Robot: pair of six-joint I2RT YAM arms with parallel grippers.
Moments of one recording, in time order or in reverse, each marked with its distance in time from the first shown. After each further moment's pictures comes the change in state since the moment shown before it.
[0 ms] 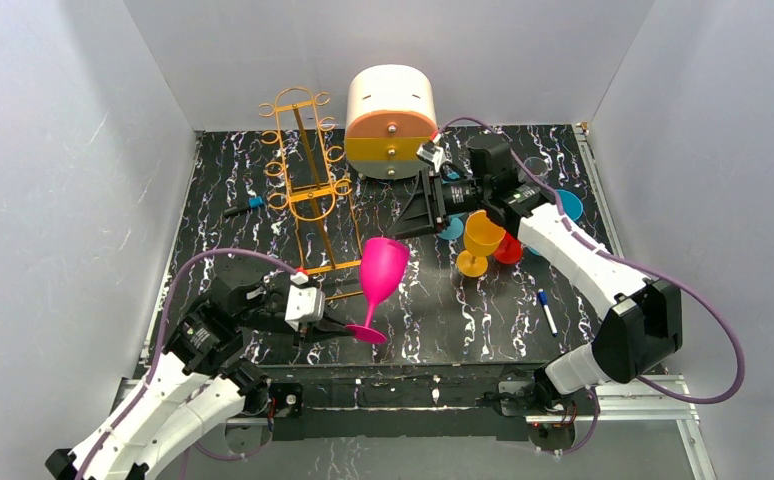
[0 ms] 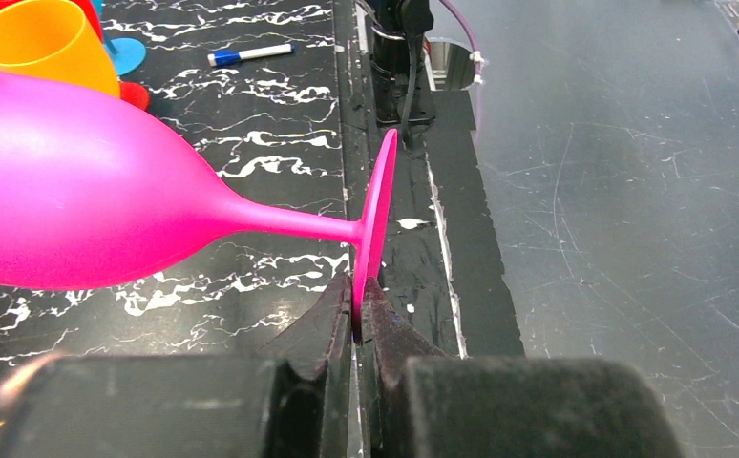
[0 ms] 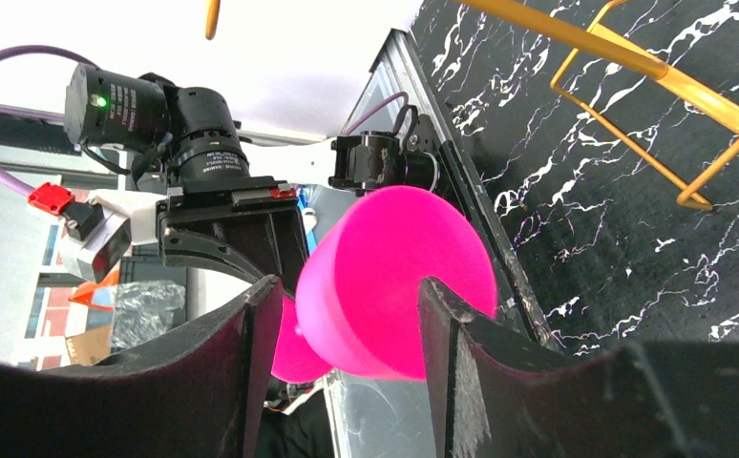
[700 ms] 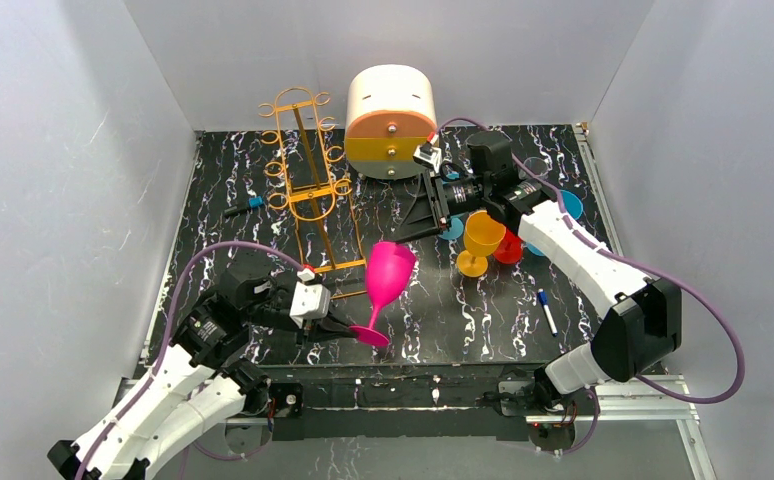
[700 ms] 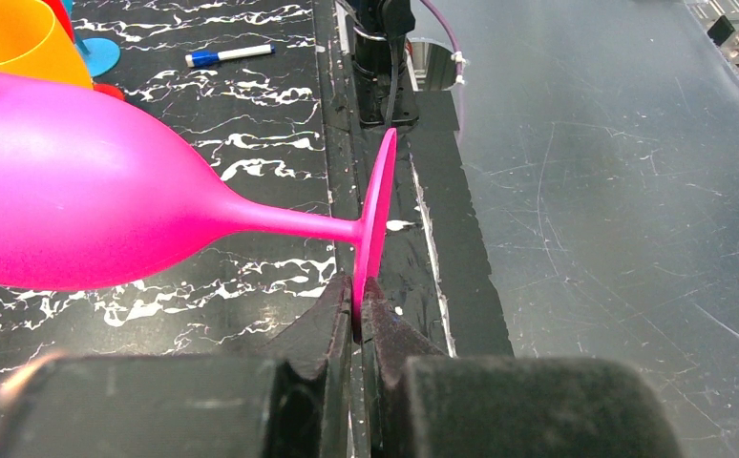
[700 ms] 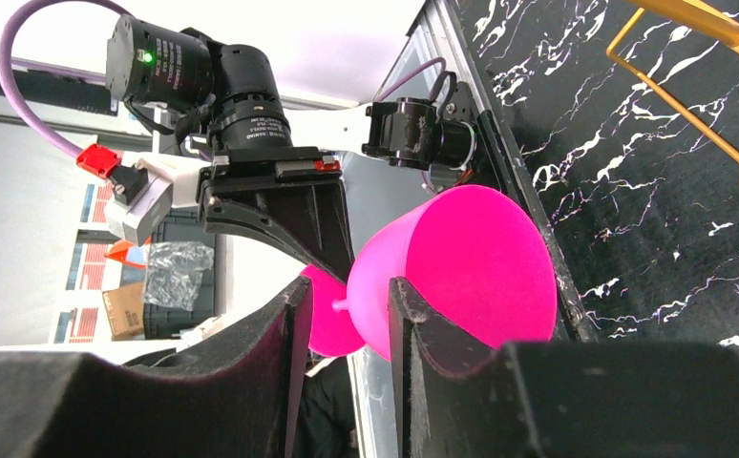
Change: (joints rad) left arm 0.000 0.045 0.000 0.017 0.040 0.000; right arm -0.018 0.008 0.033 -0.053 -0.108 0.001
